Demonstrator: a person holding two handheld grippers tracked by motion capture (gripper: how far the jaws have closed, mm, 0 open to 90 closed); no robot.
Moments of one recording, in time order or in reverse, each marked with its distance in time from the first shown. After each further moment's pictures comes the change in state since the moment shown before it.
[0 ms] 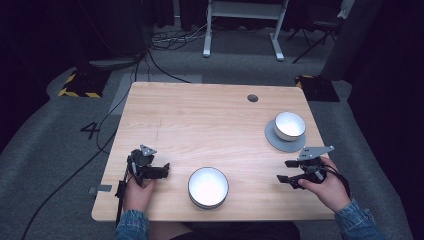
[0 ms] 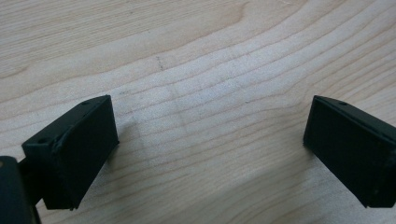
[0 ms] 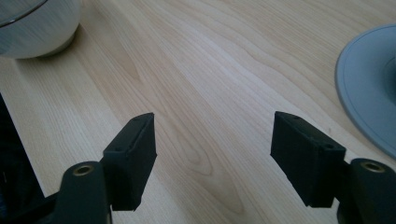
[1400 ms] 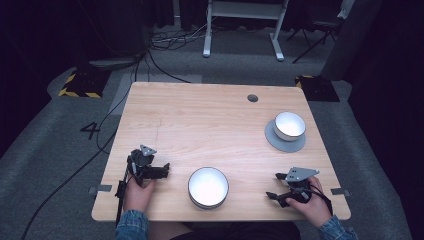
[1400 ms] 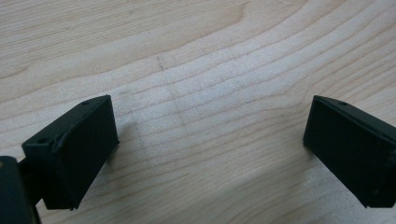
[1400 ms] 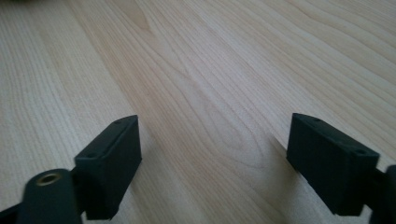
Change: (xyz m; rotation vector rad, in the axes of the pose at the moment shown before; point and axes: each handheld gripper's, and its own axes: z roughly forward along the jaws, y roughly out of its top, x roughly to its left) left arm 0.000 0.000 0.000 0.000 0.000 0.000; right arm 0.024 -0.051 0.054 -0.073 -0.018 -0.068
